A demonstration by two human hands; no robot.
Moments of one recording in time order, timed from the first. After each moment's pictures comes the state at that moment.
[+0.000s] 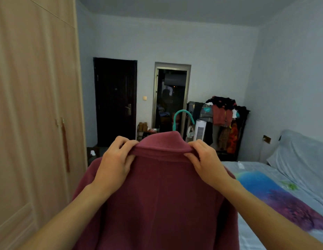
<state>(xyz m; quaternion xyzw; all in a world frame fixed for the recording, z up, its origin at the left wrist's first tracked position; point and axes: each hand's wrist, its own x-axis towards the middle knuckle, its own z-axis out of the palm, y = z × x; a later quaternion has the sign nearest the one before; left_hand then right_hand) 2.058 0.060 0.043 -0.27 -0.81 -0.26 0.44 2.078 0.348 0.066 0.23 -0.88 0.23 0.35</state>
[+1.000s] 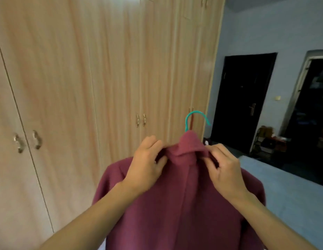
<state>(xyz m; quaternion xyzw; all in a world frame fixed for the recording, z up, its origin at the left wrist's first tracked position) 2.372 -0.092 0.042 0.00 -0.88 -0.14 0.45 2.228 0.094 0.026 0.50 -0.68 0.42 0.33</state>
